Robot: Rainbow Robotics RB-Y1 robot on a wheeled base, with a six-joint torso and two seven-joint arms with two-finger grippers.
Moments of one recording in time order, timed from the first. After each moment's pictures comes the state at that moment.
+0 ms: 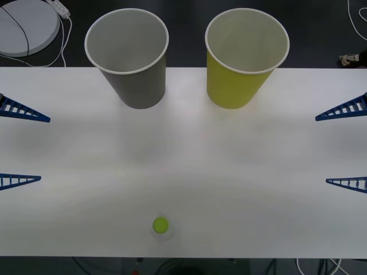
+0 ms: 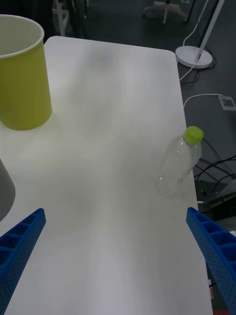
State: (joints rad) right arm 0.22 -1.35 -0.26 -1.91 0.75 -1.21 0.07; left arm 0.10 1.22 0.32 -1.83 -0.94 -1.41 0.11
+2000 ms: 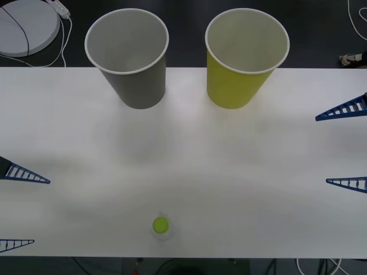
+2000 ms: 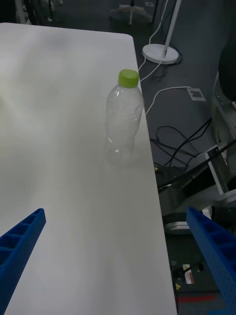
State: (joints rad) right arm 0.22 -1.35 -0.26 -1.91 0.75 -1.21 0.07; left arm 0.27 1.17 0.17 -1.66 -0.94 -1.48 -0.35
